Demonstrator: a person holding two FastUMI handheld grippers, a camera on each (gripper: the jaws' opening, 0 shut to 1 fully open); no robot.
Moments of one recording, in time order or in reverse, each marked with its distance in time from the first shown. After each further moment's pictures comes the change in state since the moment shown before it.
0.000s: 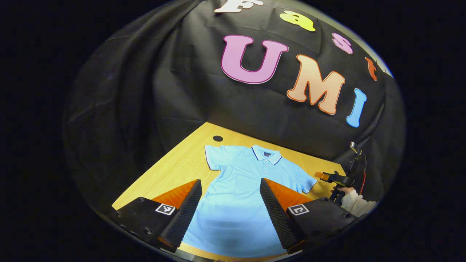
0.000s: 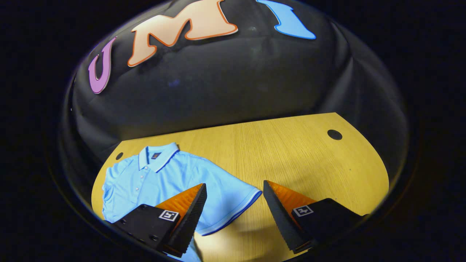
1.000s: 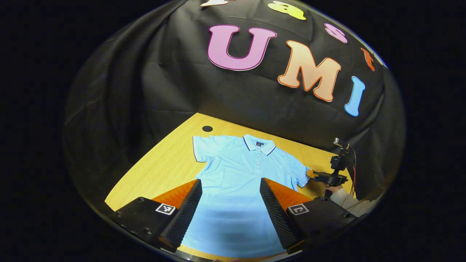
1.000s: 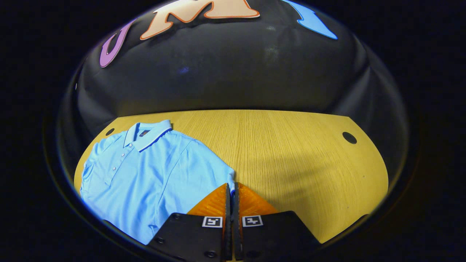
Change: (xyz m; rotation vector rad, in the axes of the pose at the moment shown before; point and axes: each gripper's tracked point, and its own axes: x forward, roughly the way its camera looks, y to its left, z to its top) left arm 0.016 -0.038 -0.014 0.031 0.066 -0.017; right arm 0.021 0.017 -0.021 -0.158 0.003 0.051
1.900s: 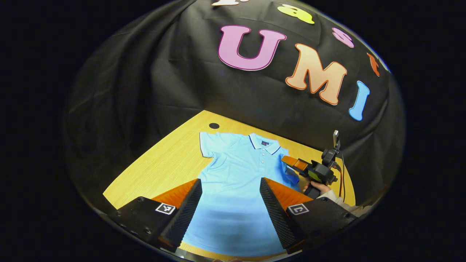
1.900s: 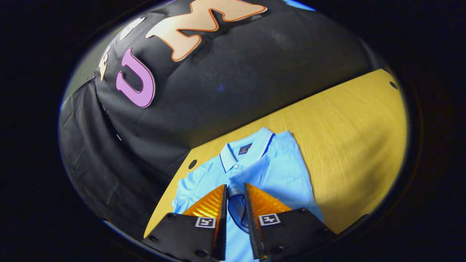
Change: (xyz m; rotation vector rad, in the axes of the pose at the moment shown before) left arm -0.007 0.018 -0.009 -0.055 -0.016 0.029; right arm -0.039 0.218 0.008 0.428 0.048 0.529
